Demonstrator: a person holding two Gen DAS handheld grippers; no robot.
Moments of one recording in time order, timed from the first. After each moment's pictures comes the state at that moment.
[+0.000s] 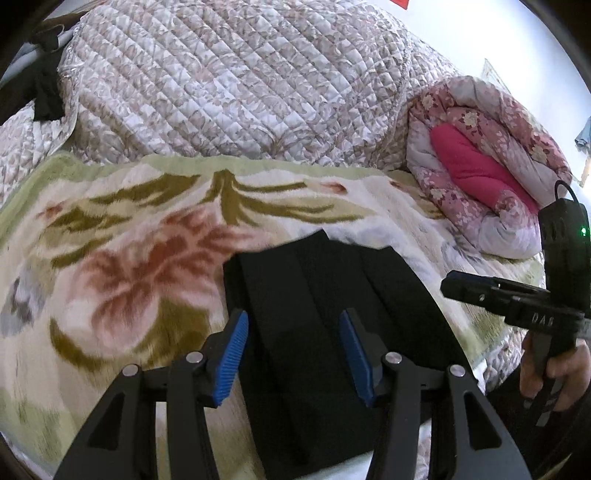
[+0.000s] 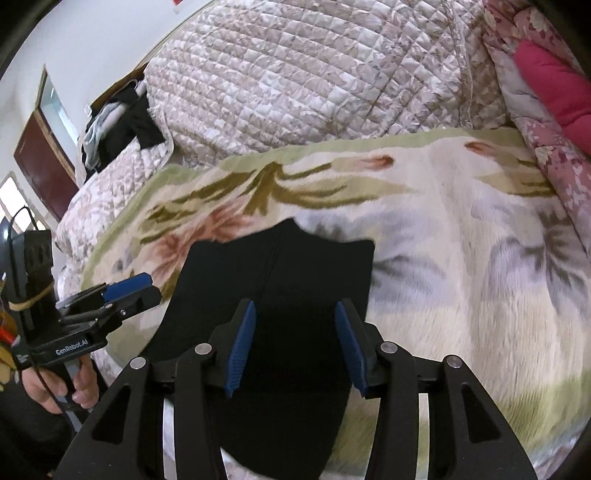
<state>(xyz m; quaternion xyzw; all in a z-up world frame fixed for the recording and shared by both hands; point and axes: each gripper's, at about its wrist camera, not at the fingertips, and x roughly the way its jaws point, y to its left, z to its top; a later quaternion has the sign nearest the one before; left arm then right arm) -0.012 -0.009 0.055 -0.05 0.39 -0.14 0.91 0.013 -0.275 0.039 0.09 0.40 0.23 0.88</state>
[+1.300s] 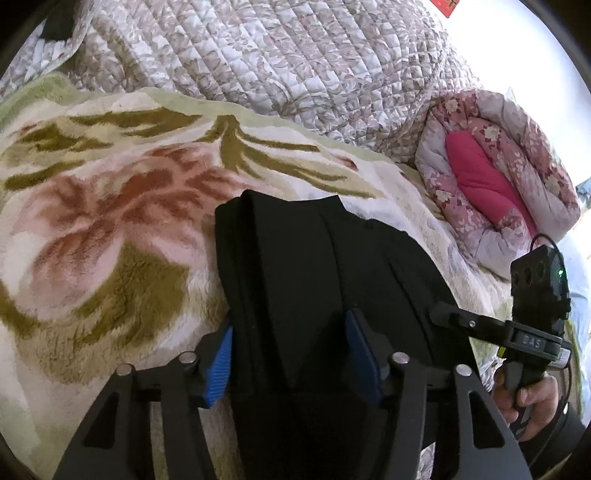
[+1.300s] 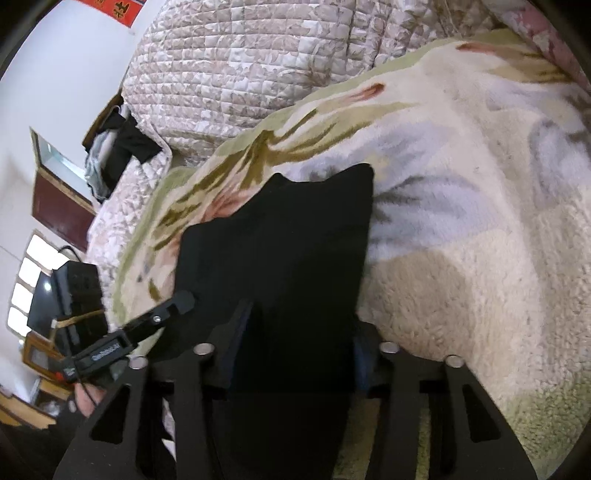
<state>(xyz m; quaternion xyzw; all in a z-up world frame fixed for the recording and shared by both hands) 0.007 -0.003 0.002 -0.15 0.44 -0.16 0.87 0.026 -0.286 -0.019 0.21 0.45 0.26 0.82</state>
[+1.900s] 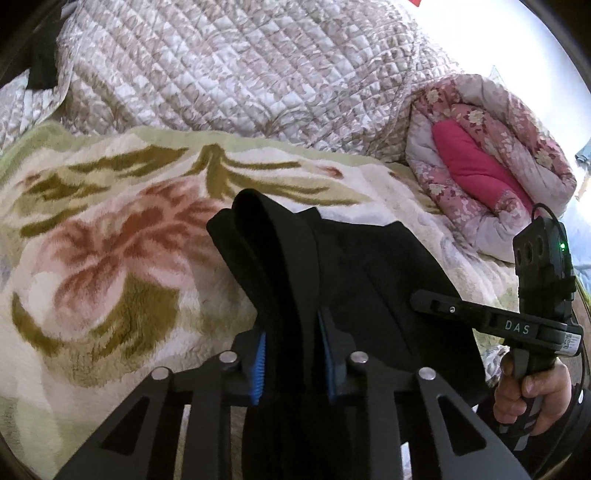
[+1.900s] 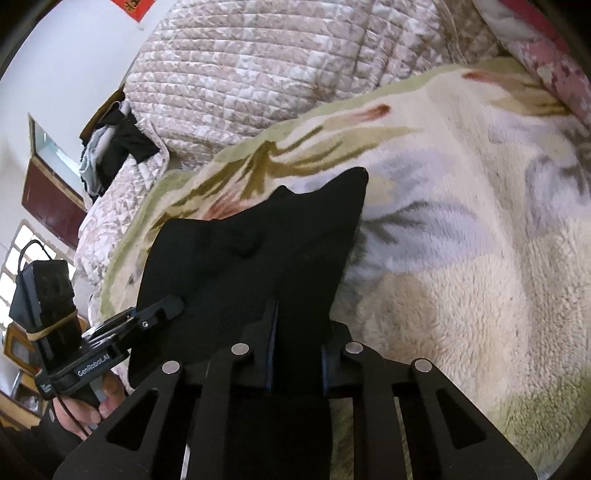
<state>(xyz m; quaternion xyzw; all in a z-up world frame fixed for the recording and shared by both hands) -0.007 -0.022 0.032 -0.09 0.41 -0.16 0.90 0.018 -0.276 0.000 0.19 0.43 0.25 0.85</state>
